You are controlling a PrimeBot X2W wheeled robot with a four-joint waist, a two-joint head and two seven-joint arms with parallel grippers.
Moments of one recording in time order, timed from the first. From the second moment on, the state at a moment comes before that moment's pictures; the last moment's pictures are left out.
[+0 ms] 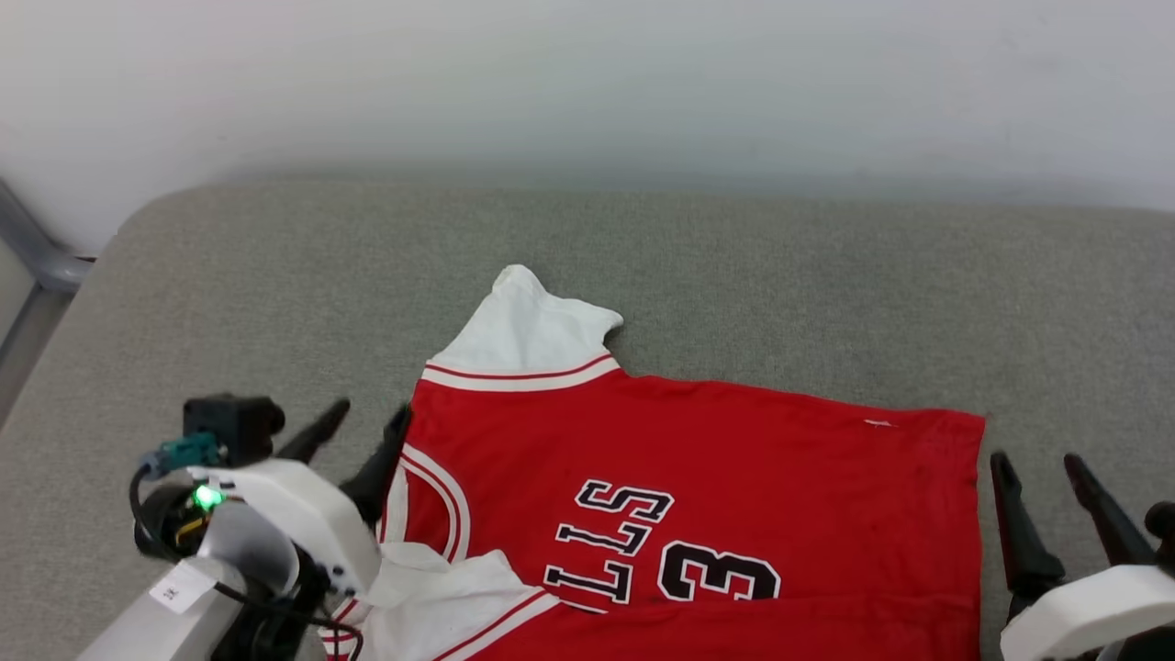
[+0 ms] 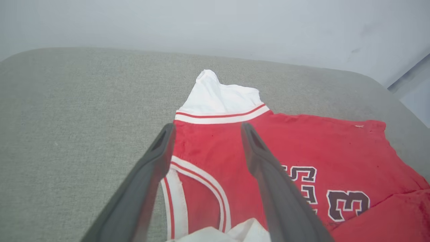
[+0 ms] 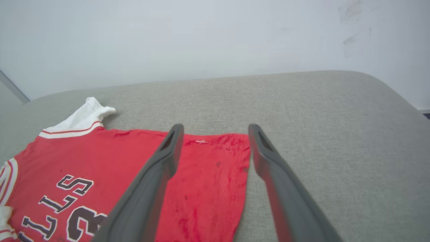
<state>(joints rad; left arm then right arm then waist) -0.29 0.63 -0.60 0.06 -0.93 0.16 0.02 0.12 -0.05 -0.17 -0.17 0.22 0.13 0.16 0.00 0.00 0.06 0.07</state>
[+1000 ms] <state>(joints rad) -0.91 0.61 -0.59 0.51 -1.00 -0.11 0.31 -0.08 -0.05 -0.15 -0.16 0.26 0.13 0.07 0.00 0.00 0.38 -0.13</state>
